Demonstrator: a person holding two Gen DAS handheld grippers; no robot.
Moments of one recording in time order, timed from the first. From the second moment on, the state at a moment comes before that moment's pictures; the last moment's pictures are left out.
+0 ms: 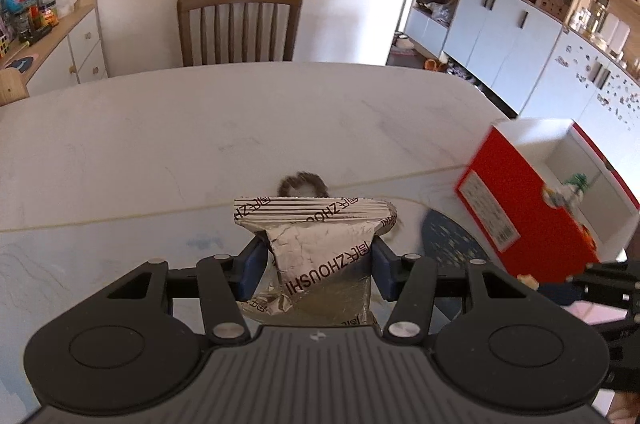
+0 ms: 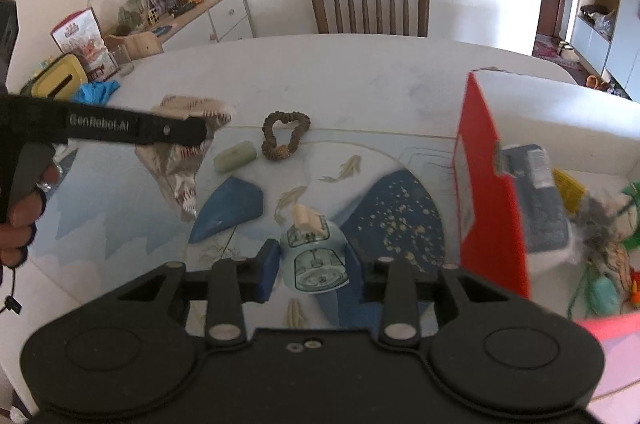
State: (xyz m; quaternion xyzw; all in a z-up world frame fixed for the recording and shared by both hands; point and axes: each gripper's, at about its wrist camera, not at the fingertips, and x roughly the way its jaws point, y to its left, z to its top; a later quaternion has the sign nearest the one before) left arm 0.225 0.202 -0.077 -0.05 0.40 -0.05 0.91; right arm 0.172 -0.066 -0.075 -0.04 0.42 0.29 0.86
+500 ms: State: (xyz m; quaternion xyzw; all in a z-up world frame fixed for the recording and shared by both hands) left arm 0.212 0.118 -0.029 -0.02 0.39 -0.11 0.91; right arm 0.172 -0.151 -0.005 0.01 0.36 0.28 0.89
